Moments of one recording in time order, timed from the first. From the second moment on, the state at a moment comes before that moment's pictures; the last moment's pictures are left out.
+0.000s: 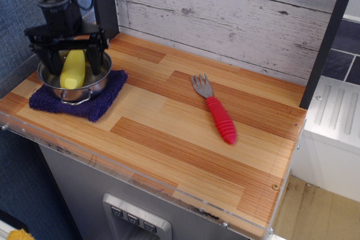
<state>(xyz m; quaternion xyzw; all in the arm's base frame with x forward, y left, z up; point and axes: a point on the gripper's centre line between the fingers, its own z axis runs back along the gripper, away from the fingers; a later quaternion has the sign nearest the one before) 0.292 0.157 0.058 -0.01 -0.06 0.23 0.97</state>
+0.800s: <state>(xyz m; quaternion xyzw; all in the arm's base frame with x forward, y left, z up) 0.309 0.137 0.139 0.00 -0.13 0.20 0.97</state>
